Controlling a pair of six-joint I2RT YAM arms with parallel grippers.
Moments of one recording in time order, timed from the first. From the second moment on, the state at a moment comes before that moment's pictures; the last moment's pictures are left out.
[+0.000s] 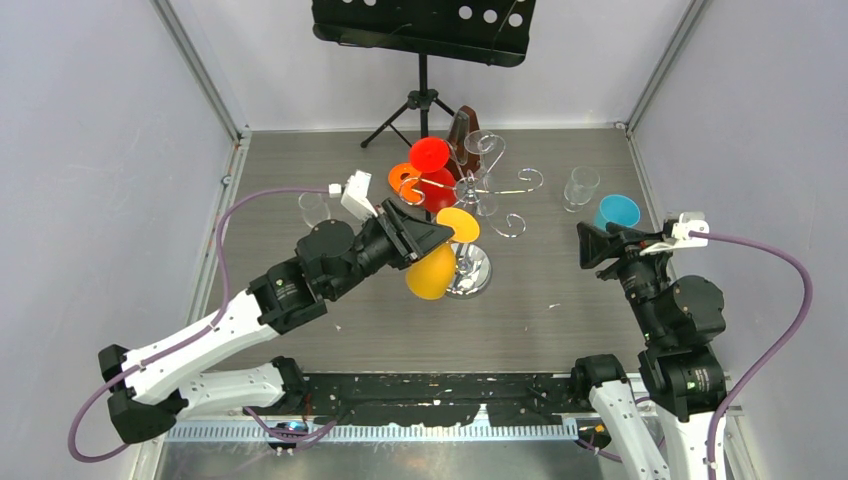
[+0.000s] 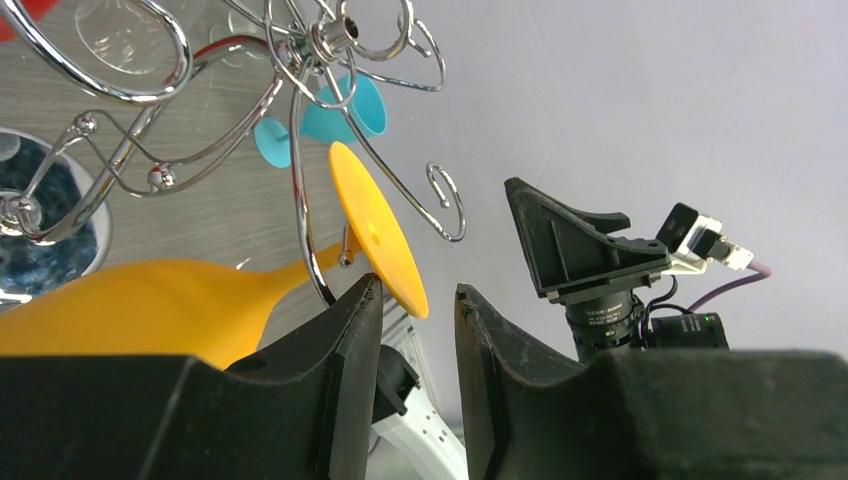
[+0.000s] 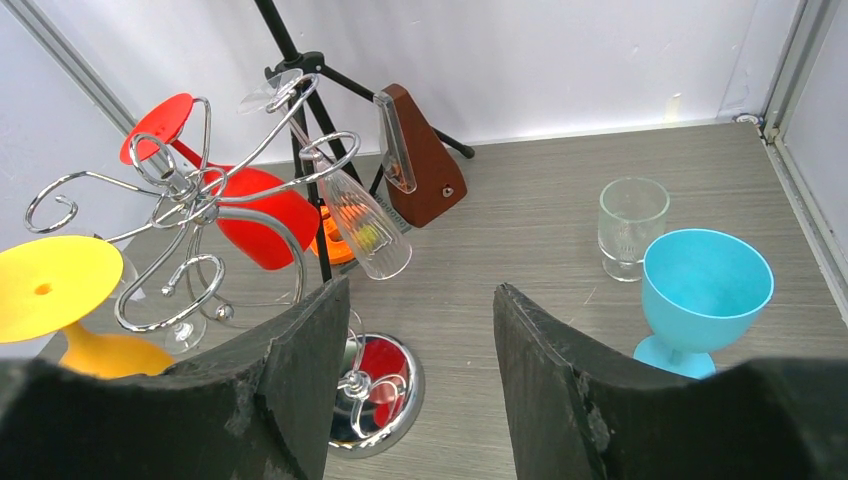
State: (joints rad) left arm -1.03 0.99 1.05 -0.14 -0.20 -1.10; right arm 0.12 0.36 0.90 -0.48 -0.05 0.27
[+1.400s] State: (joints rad) left arm -0.97 1.08 1.14 -0.22 -0.06 -1.07; right arm 0.14 0.34 0.87 -0.48 -0.05 0.26
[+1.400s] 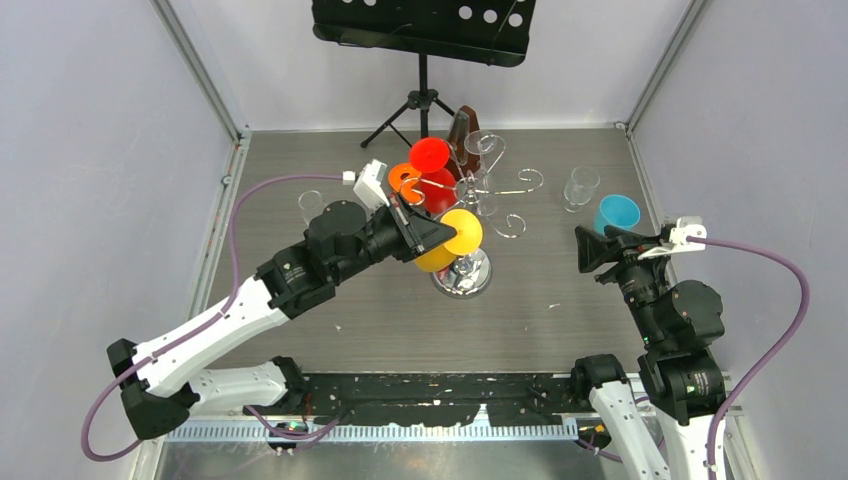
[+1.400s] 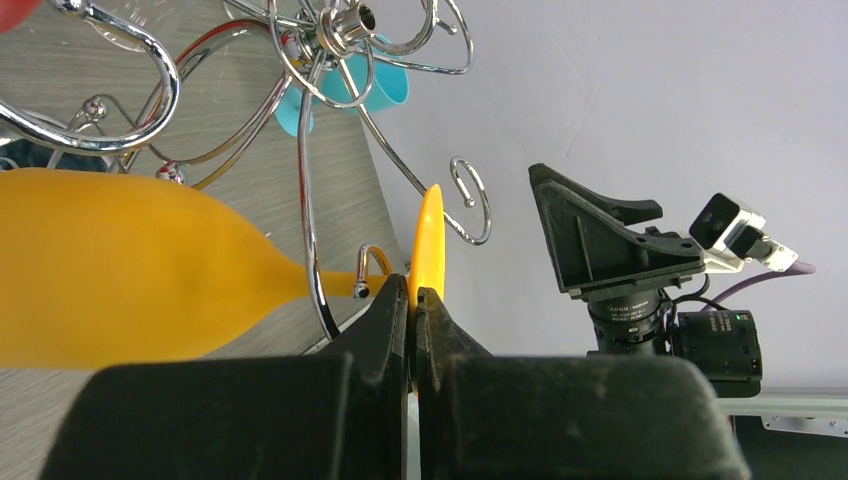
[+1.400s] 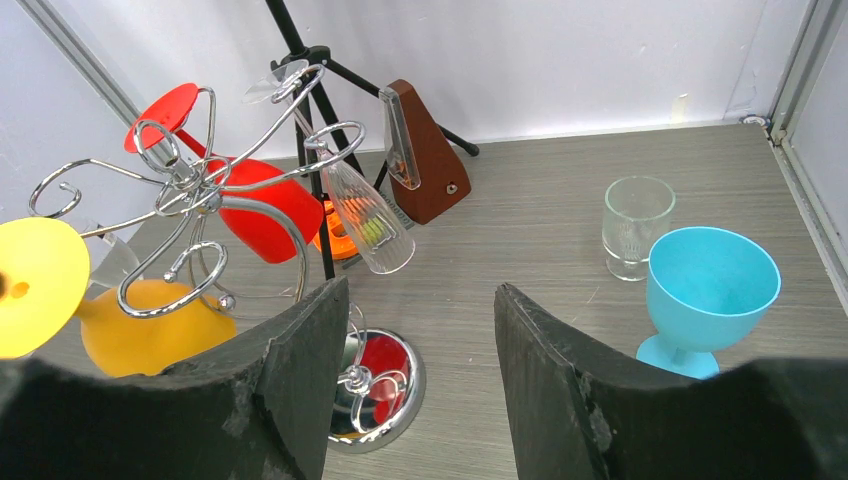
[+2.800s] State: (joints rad) left arm -0.87 1.17 1.31 -0.31 0.05 -1.03; right arm 0.15 0.34 0.87 -0.48 -0.04 0.26
